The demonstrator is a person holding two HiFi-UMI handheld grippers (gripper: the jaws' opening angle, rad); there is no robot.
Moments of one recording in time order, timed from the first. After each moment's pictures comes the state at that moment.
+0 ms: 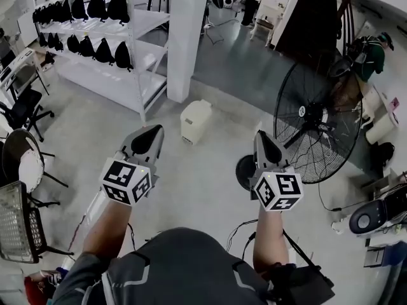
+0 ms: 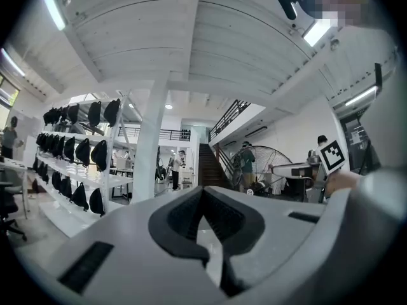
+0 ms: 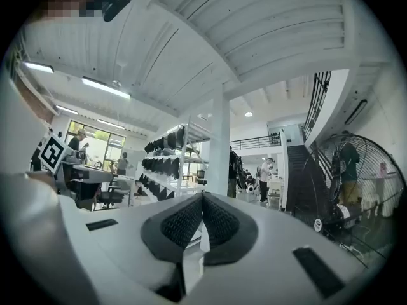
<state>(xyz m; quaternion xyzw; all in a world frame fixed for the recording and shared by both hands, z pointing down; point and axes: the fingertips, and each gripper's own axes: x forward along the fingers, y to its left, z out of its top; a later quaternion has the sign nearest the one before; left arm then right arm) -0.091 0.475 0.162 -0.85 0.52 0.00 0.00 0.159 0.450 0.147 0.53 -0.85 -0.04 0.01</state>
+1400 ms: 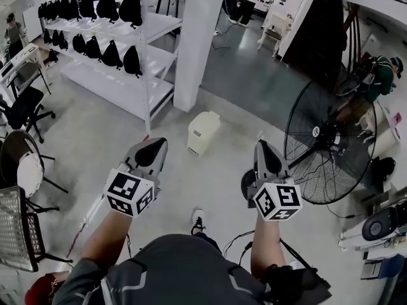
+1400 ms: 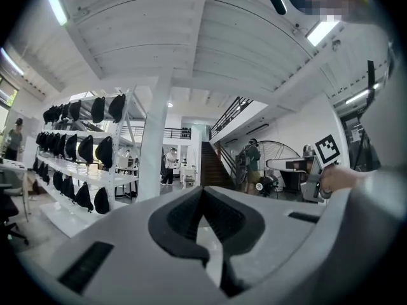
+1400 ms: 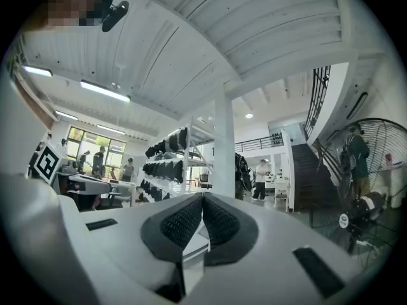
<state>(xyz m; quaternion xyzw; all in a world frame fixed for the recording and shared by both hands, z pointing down) -0.165 0.429 0.191 -0.85 0.52 -0.01 0.00 0.076 0.394 0.159 0.52 -0.85 -0.04 -0.01</state>
